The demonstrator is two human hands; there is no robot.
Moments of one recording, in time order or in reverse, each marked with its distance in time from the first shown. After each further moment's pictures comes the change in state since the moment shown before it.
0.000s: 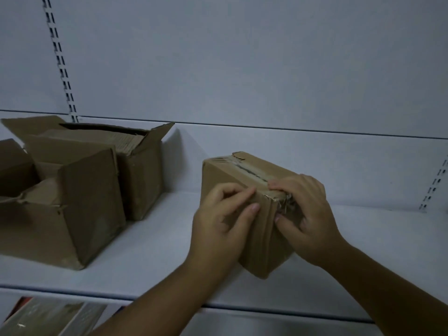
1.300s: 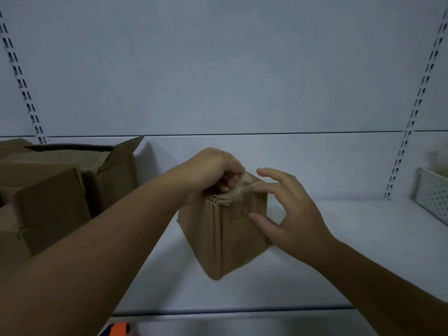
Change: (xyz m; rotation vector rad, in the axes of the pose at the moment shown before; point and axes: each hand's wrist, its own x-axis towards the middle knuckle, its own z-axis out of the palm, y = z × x) left_hand 0.109 0.037 0.016 -0.191 -0.599 -0.661; right_hand -0.010 -0.003 -0.032 -0.145 0.036 0.113
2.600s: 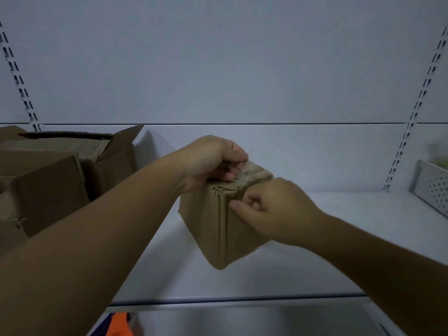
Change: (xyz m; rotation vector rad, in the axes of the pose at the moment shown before) left_hand 0.006 -0.006 -0.010 -0.126 -0.138 0.027; right_hand 0.026 -0.033 0.000 -0.143 -0.443 0.137
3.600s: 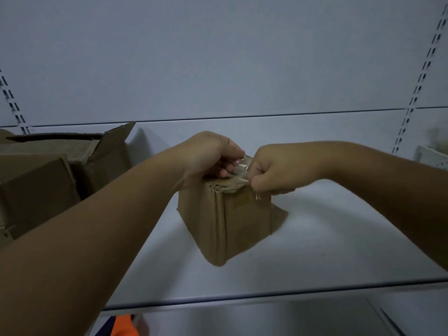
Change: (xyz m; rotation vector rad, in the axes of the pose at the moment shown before) left_hand 0.007 0.003 0.006 0.073 0.069 -0.062; right_hand 0.048 0.019 -0.056 0.228 -0.655 0.012
